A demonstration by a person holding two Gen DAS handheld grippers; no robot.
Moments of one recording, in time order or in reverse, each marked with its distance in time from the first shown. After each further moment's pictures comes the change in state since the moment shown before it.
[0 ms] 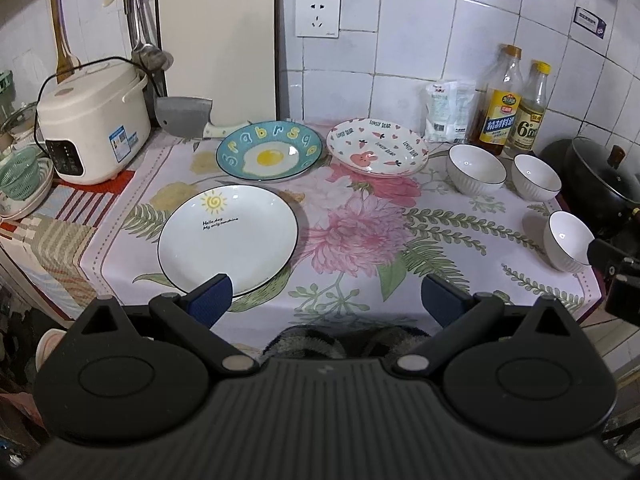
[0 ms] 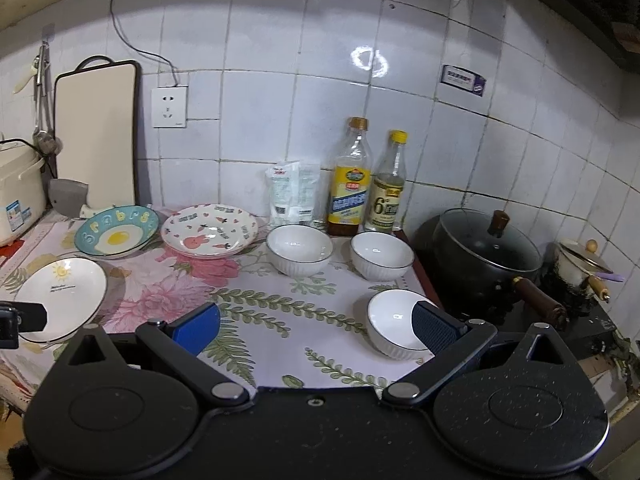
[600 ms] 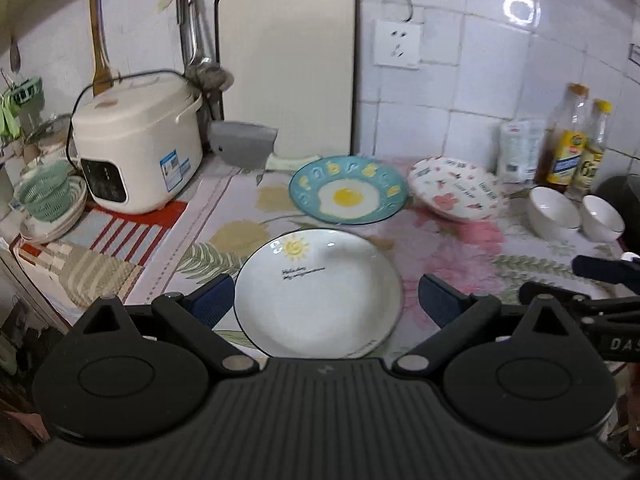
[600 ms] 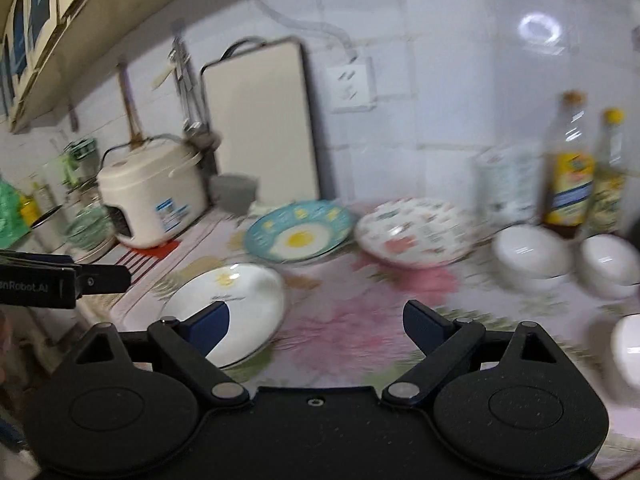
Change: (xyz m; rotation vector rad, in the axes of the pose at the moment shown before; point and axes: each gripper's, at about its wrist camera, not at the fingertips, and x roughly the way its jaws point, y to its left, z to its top) left arm 0.051 0.105 0.024 -0.034 -0.100 0.077; right arm 0.105 0.112 0.014 0.000 0.052 0.595
